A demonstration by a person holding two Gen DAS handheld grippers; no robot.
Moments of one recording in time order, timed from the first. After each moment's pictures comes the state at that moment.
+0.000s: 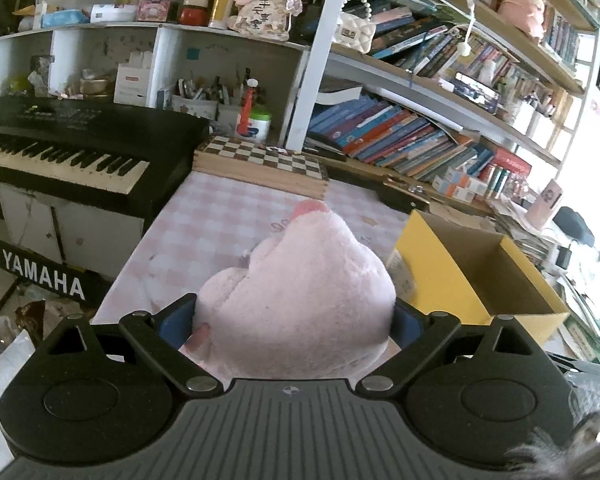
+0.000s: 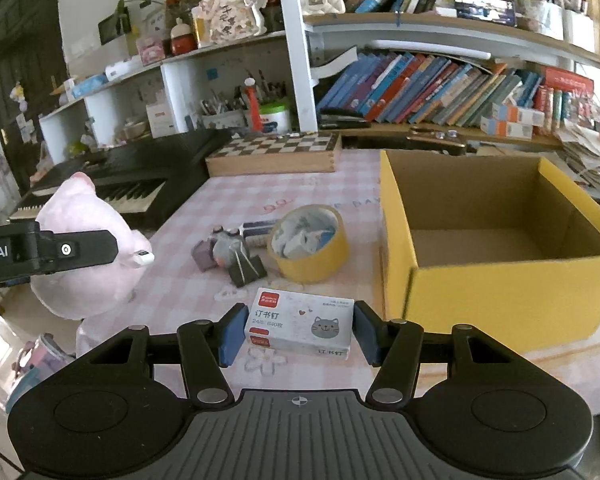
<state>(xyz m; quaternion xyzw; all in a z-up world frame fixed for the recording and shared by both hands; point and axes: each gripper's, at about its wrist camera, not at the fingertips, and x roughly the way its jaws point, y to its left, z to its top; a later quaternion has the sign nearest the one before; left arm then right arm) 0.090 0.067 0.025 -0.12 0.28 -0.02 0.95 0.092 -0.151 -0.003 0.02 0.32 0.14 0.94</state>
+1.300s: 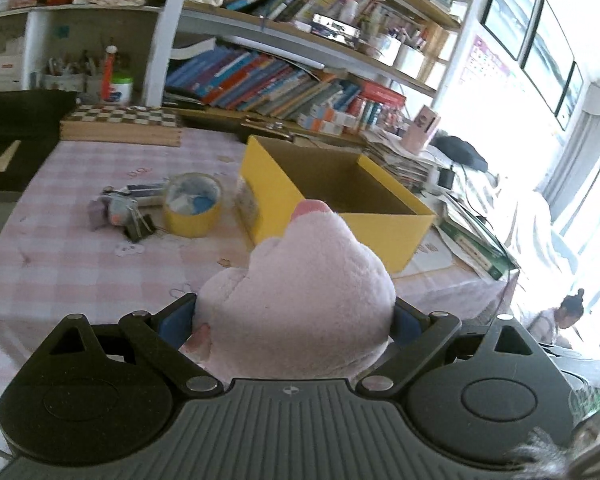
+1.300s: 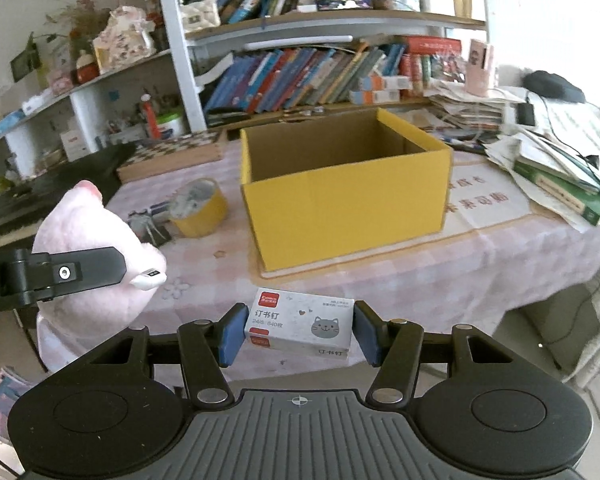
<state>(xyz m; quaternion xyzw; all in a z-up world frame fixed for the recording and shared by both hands) 0.033 -0.018 0.018 -0.09 0.31 -0.20 0.92 -0.015 -0.224 -0.006 0.07 0.33 -0.02 0.94</state>
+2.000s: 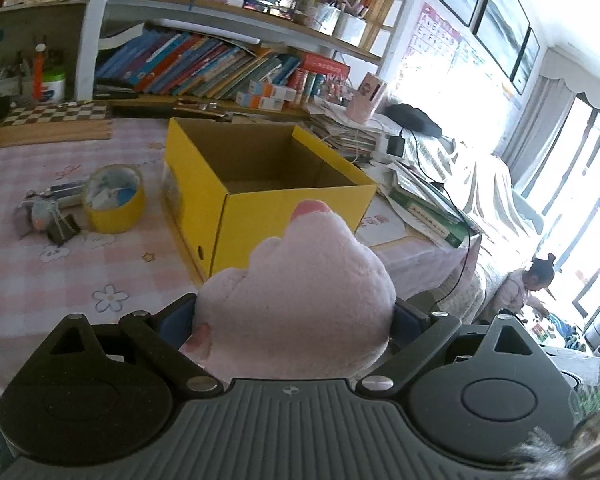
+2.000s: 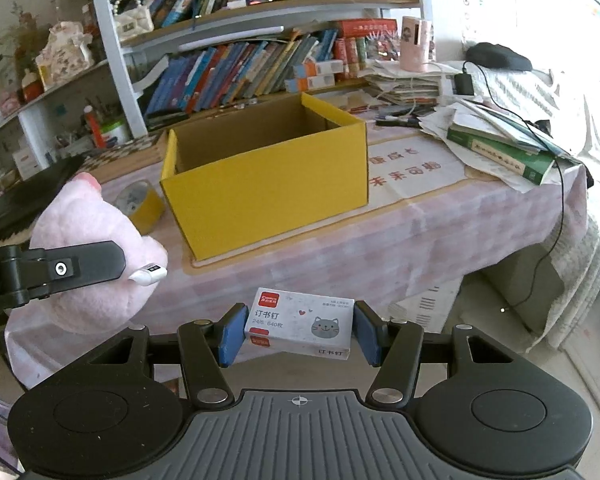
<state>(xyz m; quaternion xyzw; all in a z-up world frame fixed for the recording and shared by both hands) 0.041 -0.070 0.015 -0.06 0.32 -0.28 0.90 -0.034 -0.267 -0.012 0.11 0.34 -0.08 0.93</state>
